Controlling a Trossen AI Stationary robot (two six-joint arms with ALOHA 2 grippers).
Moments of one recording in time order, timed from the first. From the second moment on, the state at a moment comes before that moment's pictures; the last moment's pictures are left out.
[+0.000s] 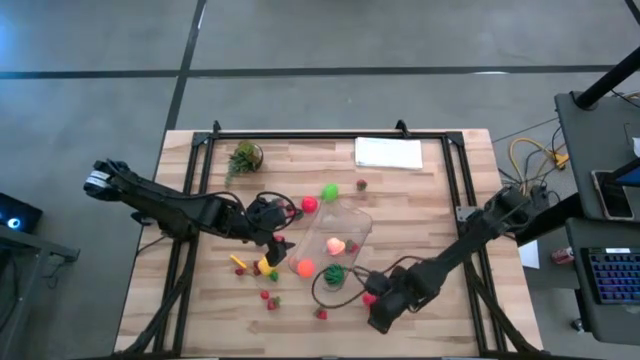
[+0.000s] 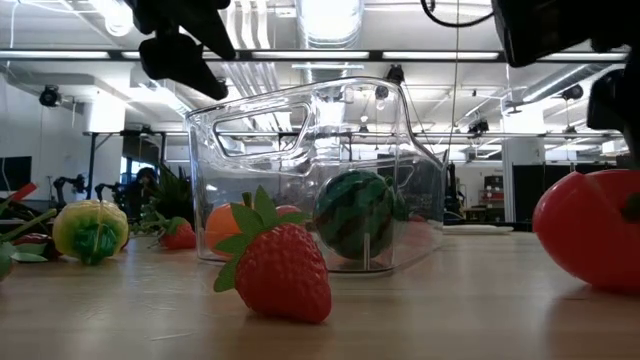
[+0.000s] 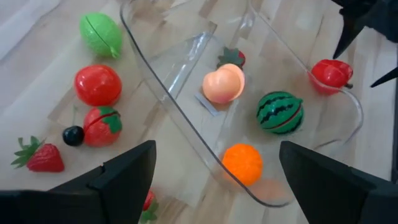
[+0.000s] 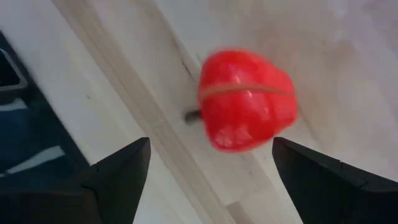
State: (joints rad) left arm -0.29 1.27 1.02 -0.59 -0.30 -0.69; right arm 0.65 1.80 1.20 -0.65 0.03 1.25
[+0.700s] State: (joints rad) left arm -0.29 1.27 1.02 -0.62 -0.27 -0.69; right arm 0.67 1.88 1.24 -0.67 0.23 1.25
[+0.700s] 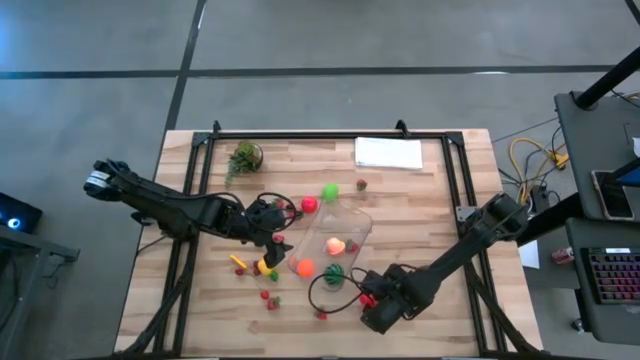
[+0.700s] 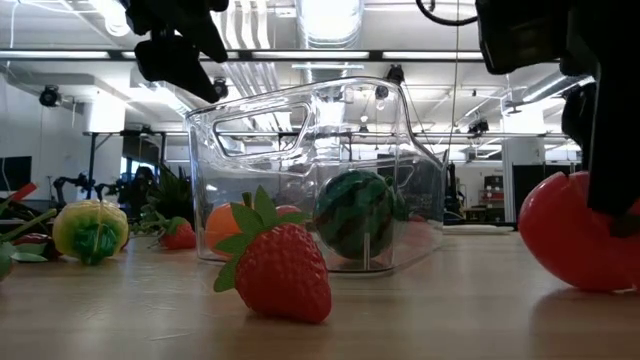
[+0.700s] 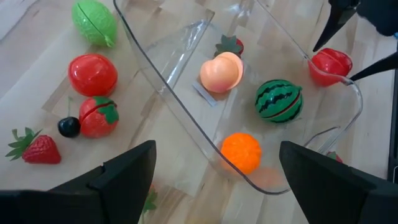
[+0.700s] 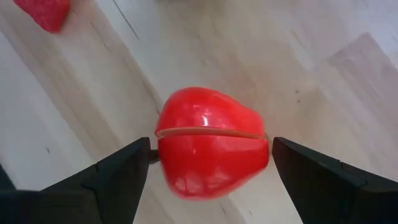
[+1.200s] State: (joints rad) left arm -0.29 1.27 1.01 -0.62 -0.27 -0.69; right arm 0.66 1.94 1.24 -0.67 0.26 1.17
